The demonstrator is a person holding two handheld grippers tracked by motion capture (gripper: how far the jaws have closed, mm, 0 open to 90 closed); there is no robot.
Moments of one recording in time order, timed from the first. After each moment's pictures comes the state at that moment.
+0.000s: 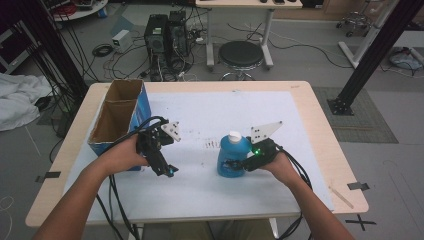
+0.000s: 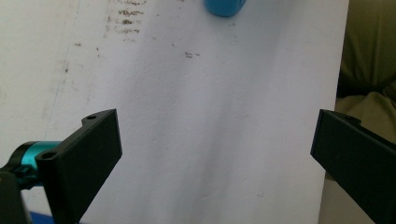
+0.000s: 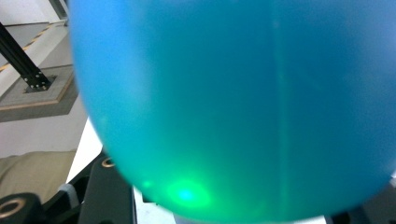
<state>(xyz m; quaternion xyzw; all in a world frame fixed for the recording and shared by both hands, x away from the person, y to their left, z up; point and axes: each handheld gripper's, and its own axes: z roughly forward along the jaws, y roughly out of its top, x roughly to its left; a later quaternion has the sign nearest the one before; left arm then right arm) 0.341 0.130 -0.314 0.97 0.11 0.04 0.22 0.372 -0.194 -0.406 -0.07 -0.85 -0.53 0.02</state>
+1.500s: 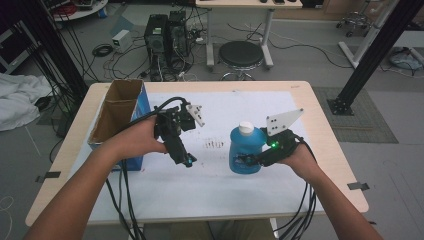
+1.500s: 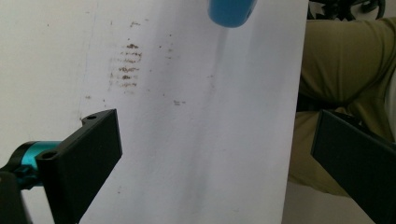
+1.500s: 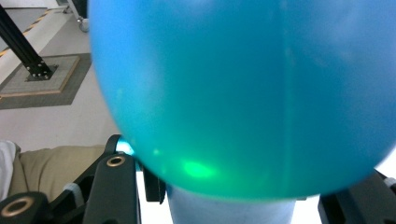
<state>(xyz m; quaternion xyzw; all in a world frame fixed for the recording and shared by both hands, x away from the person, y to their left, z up) 0.338 0.071 -0.243 0.97 0.08 0.03 0.21 0.348 -0.216 -0.330 -0.05 -0.86 -0.51 0.00</state>
